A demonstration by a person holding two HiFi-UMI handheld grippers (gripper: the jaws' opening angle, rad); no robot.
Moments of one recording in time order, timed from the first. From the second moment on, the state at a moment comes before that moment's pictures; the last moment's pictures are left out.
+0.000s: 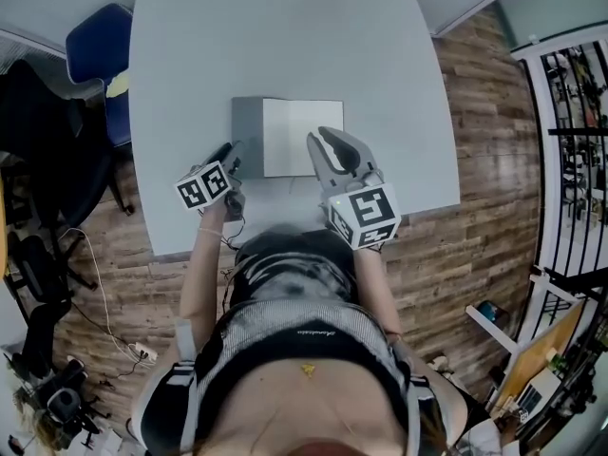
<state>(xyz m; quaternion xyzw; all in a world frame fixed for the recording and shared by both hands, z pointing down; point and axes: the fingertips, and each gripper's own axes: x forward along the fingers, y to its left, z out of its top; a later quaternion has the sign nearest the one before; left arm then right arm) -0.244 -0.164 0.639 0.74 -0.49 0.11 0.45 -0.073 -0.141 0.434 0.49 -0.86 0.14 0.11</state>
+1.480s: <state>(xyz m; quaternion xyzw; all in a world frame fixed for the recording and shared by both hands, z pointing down) -0.201 -0.163 0.585 0.78 -0.47 0.11 0.39 -0.052 -0.135 0.419 0.47 -0.87 0.14 0.08</state>
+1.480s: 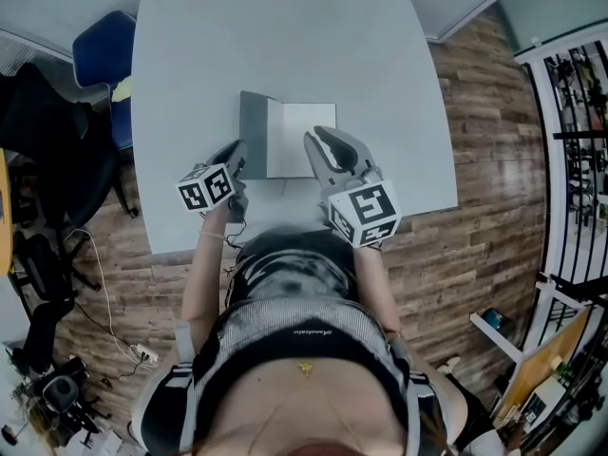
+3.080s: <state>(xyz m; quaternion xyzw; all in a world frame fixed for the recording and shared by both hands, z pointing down) -0.110 -0.155 0.556 0.81 -0.45 0.09 0.37 -0.013 -0.138 0.422 0.41 -0.90 0.13 0.09</state>
